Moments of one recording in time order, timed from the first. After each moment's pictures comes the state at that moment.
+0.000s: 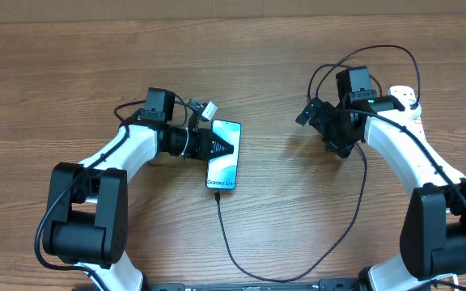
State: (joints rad) left arm -0.17 1.85 1.05 -0.44 1.05 -0.02; right arm 0.13 1.74 1.19 -0.72 -0.23 0.78
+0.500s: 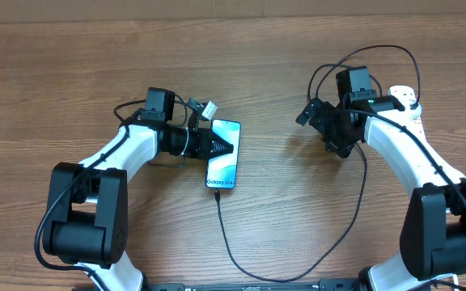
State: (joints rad) left arm -0.17 1.85 1.05 -0.43 1.04 -0.02; right arm 0.13 1.74 1.19 -0.71 -0.23 0.78
